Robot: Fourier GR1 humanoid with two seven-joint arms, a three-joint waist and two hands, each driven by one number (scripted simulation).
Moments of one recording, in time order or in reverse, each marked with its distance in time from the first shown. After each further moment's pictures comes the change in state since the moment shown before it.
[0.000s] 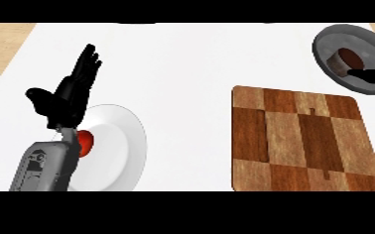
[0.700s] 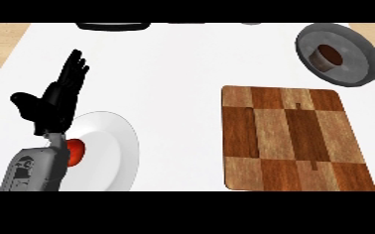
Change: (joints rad) left arm 0.045 0.026 0.043 -0.011 0.010 0.001 0.004; right arm 0.164 -0.163 -0.145 0.043 -0.207 0.470 -0.228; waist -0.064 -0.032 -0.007
